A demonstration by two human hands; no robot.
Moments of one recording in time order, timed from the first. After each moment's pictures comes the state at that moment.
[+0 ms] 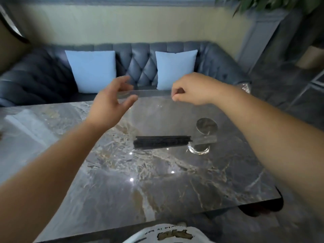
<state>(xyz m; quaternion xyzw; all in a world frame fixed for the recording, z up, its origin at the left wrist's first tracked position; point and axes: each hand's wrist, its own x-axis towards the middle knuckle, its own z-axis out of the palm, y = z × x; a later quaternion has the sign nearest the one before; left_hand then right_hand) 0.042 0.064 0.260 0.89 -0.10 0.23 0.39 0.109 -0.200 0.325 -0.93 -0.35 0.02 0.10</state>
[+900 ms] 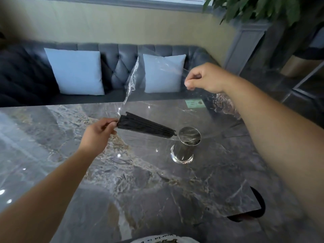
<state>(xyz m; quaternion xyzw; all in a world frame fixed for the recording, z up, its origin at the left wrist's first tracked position) 0.065 0.041 0.166 0.86 0.09 0.11 0.49 0.192 -0.296 0.336 -0.93 -0.22 0.05 0.28</state>
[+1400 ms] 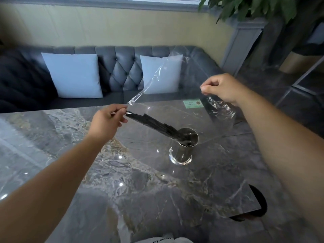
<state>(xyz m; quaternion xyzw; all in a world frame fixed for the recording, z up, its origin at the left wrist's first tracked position) 0.101 0.003 0.209 0.84 0.02 0.13 0.53 0.198 -0.363 0.298 -0.90 -0.12 0.00 0.41</state>
